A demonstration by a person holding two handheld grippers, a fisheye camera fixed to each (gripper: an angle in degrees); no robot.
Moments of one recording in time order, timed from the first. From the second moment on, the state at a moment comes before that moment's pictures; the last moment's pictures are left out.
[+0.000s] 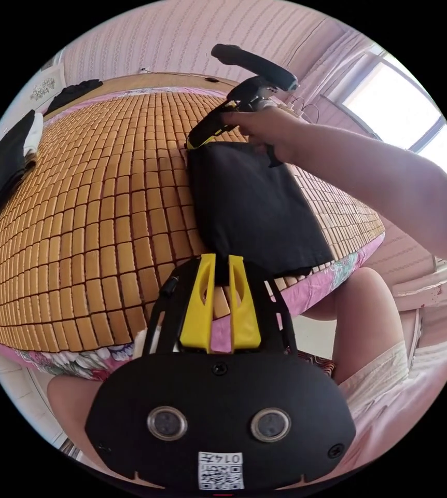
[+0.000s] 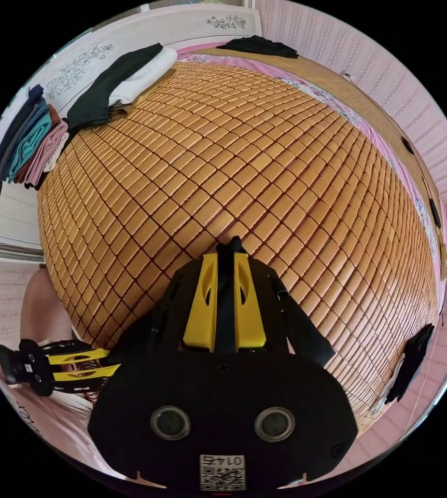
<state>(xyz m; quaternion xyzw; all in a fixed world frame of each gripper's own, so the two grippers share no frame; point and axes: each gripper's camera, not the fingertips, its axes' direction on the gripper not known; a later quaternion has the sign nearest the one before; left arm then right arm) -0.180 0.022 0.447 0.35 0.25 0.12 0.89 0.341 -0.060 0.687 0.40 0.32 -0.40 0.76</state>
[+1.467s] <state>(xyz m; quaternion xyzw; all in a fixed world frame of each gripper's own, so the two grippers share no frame) -0.325 0.079 0.337 0.27 0.01 0.09 0.96 0.237 0.019 0.666 0.24 0.54 -0.35 0.73</state>
